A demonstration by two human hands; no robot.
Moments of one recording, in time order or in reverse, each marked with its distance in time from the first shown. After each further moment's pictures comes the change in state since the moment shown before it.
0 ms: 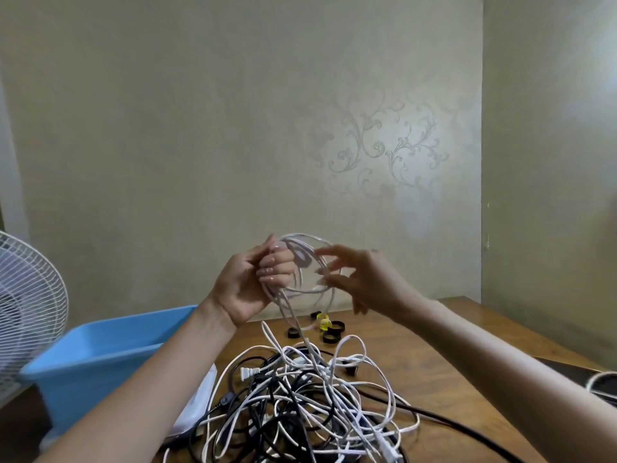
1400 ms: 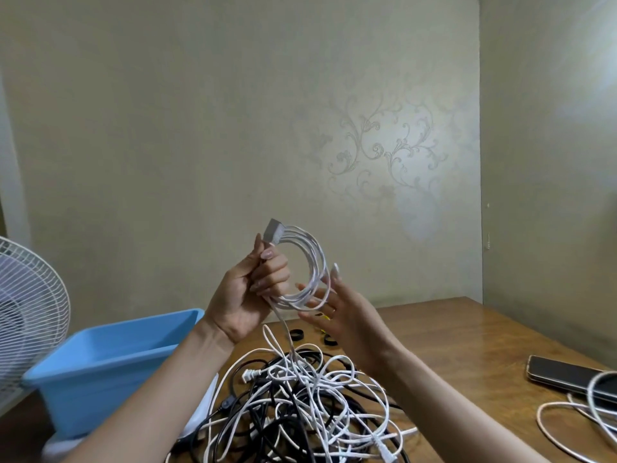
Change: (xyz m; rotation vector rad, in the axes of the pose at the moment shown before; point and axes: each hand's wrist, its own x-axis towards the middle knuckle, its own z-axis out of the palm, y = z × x) left_hand -0.007 -0.012 -0.010 -0.015 -0.192 0.083; right_hand -0.027 -0.014 0.051 1.328 0.052 0.464
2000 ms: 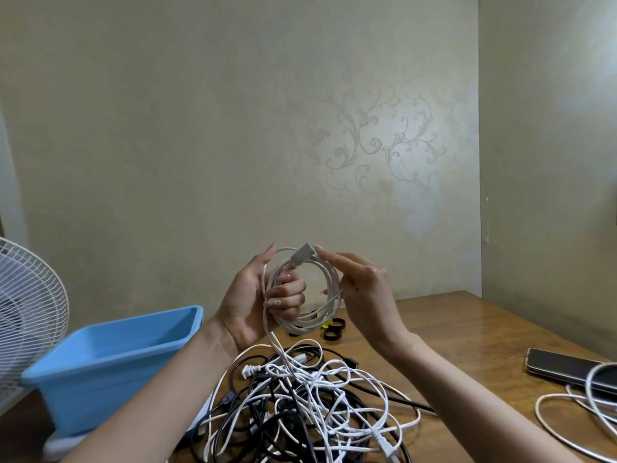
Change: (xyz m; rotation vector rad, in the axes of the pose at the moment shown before) left_hand -0.002 -0.014 0.013 0.169 0.350 -0.176; right_hand 0.002 -0.019 -0.009 -1.084 0.239 -0.749
